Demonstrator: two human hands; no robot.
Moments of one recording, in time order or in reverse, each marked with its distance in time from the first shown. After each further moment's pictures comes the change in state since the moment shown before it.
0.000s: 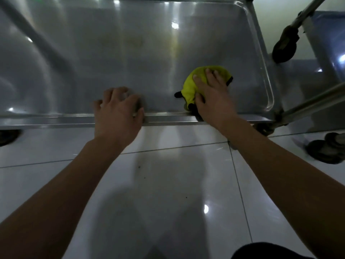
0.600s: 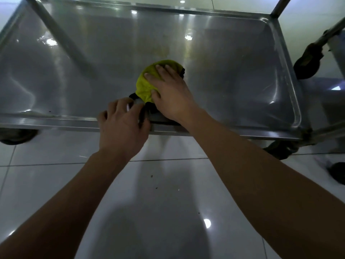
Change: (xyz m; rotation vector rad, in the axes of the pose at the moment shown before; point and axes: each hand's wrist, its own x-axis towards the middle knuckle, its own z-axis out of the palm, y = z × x) left_hand -0.012 -0.040 0.001 0.004 0.111 -0.104; right_hand 0.076 -0.140 0.047 -0.023 -0.068 -0.320
